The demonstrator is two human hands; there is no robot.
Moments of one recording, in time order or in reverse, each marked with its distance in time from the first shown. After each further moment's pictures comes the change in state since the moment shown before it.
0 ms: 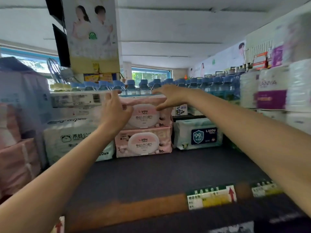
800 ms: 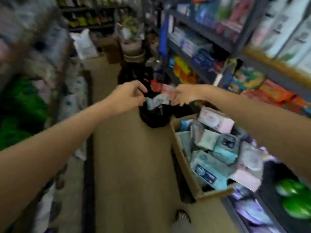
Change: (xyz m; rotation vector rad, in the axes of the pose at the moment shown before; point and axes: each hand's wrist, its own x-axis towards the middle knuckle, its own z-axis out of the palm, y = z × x) left_hand -0.619 0.362 0.036 -0.813 -1.742 1.233; right_hand -0.895 -0.150 0.067 0.410 -0.175 1.905
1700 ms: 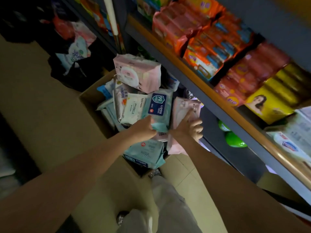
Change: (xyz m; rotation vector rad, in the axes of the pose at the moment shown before) left_hand 0.147 0.084 0.427 0.156 -0.935 -0.180; right_hand -0.068 0.331 0.245 0.469 0.240 1.286
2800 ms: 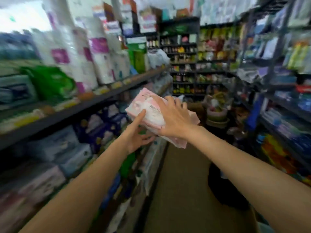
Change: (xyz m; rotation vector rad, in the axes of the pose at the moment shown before) left_hand -0.634 -0.272 -0.033 -1.488 1.368 0.339; right_hand -0.676 -0.217 -0.074 -0.188 0.635 -2.136
